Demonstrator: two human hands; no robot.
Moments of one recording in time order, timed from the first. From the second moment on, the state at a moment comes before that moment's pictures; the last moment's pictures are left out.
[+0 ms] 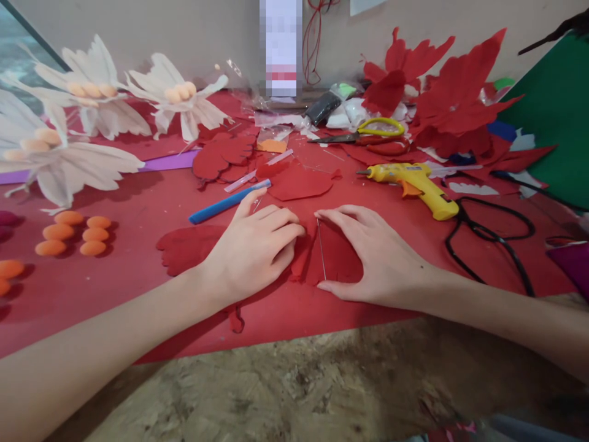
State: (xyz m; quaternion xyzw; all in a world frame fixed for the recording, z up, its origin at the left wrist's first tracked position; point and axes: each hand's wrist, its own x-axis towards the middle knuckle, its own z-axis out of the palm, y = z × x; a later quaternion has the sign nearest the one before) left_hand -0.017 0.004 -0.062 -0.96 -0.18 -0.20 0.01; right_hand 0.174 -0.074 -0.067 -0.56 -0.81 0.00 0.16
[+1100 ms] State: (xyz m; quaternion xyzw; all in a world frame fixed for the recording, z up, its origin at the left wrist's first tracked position) left_hand -0.017 0.004 -0.061 -0.96 -0.18 -0.20 0.02; right_hand 0.195 -0.090 -0.066 -0.42 -0.89 0.02 0.17
